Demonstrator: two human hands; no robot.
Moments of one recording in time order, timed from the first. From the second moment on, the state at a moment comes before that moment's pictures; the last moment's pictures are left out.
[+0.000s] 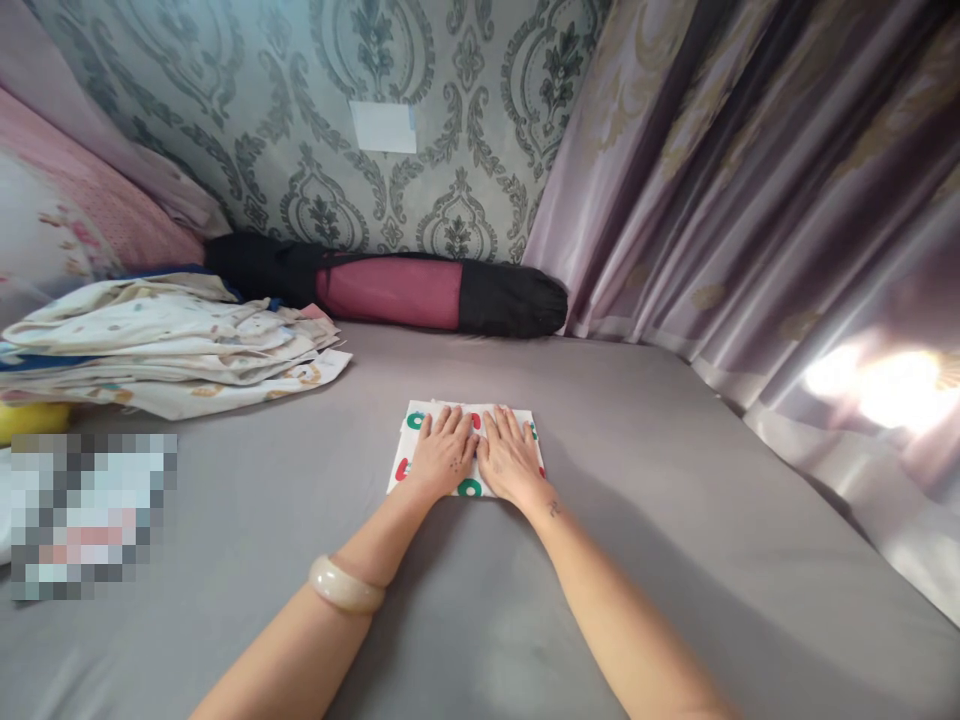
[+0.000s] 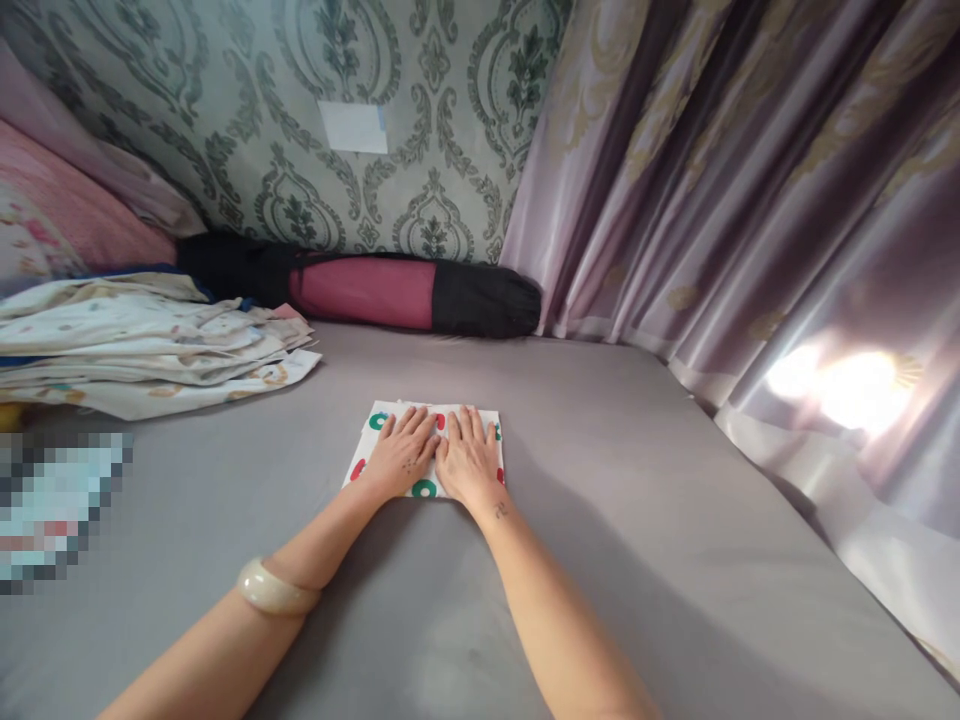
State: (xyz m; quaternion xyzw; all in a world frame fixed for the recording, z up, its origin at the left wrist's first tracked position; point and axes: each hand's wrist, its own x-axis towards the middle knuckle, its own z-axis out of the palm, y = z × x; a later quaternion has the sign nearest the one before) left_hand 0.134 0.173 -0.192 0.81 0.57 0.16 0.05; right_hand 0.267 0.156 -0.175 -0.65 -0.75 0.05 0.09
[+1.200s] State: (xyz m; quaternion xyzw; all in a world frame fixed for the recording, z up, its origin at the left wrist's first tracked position) left_hand 0.064 0.218 -0.191 0.42 0.61 0.60 0.30; right_hand 0.190 0.160 -0.174 -0.63 -0.77 0.06 0.10
